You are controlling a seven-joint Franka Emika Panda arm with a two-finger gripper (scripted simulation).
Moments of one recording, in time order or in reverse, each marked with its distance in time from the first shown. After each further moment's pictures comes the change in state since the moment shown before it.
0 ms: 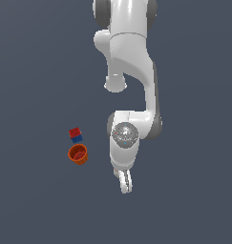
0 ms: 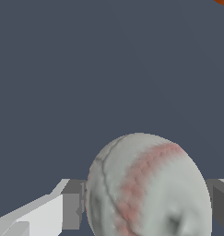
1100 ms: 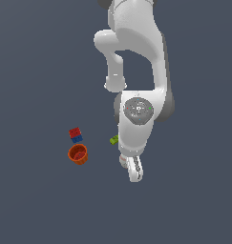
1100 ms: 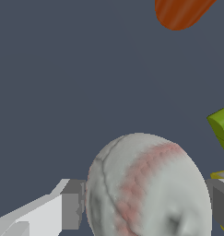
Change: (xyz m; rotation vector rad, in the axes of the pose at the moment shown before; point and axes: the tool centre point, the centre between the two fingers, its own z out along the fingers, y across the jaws) arm -0.029 0.016 -0.070 -0.004 0.000 0.000
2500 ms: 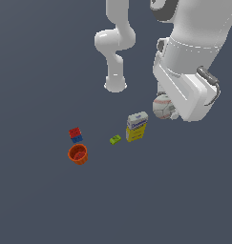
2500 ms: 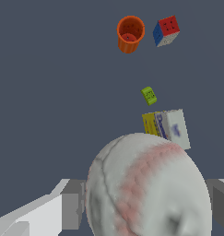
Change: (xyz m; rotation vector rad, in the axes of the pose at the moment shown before) arm -0.099 0.044 -0.246 0.003 0.001 -0.001
